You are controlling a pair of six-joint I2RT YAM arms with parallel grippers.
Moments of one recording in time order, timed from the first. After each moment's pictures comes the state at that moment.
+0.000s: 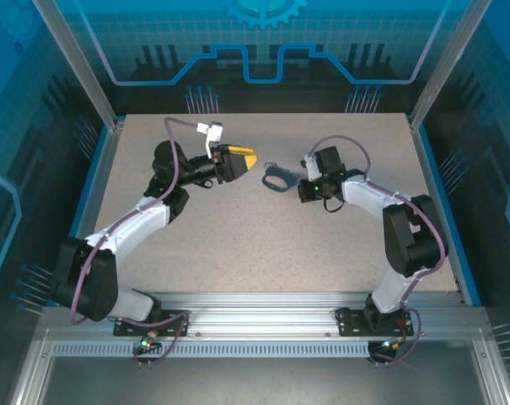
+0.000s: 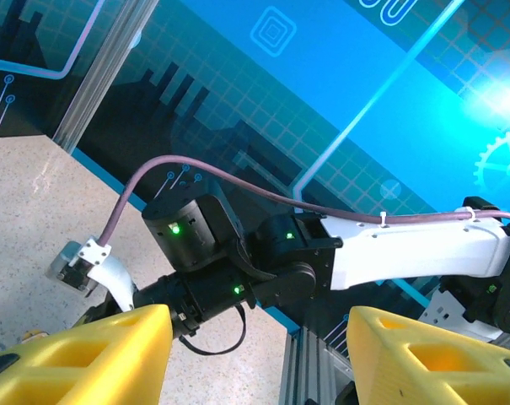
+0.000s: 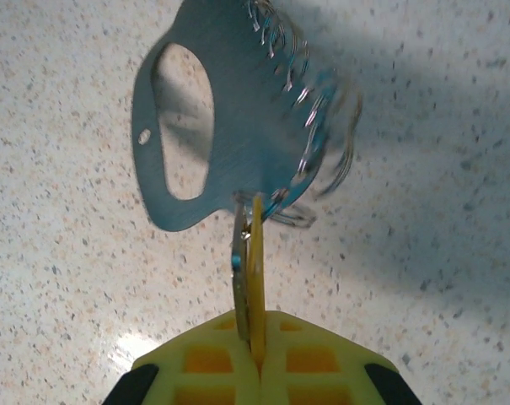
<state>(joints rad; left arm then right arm) -0.32 1.41 0.92 0.65 0.91 -0.76 0.32 1.73 1.09 -0.36 -0.22 0.15</state>
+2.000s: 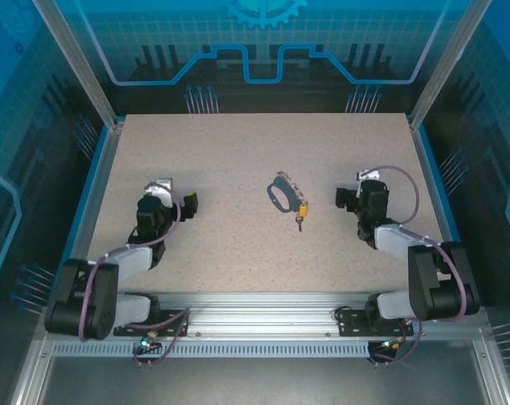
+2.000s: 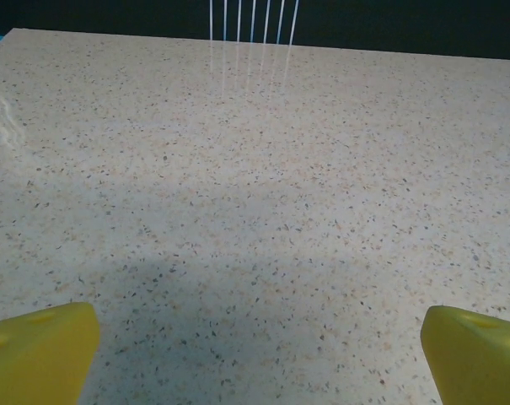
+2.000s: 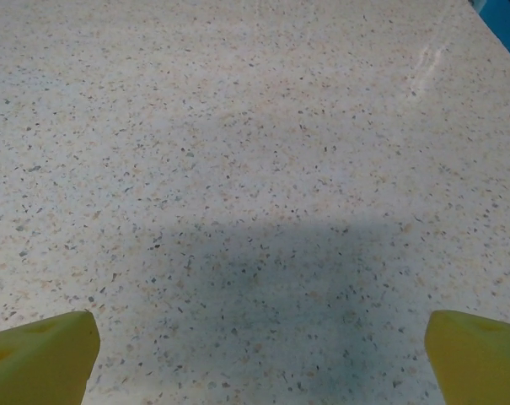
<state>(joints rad) -0.05 1.29 0.30 0.63 -0.02 -0.11 0.08 1.39 0.49 0.34 0.21 0.07</state>
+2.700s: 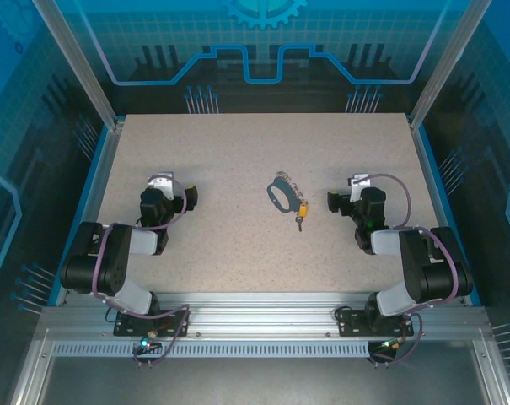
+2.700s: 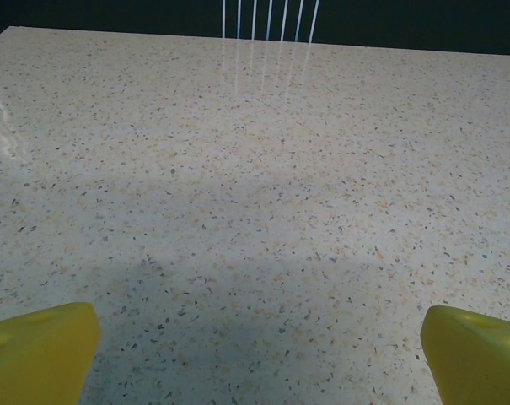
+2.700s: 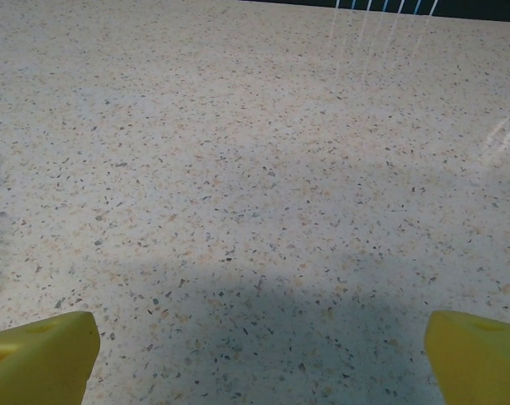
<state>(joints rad) -0.01 1.55 0.38 0.82 0.00 -0.09 0.07 1.50 0.40 0.65 0.05 -0.04</state>
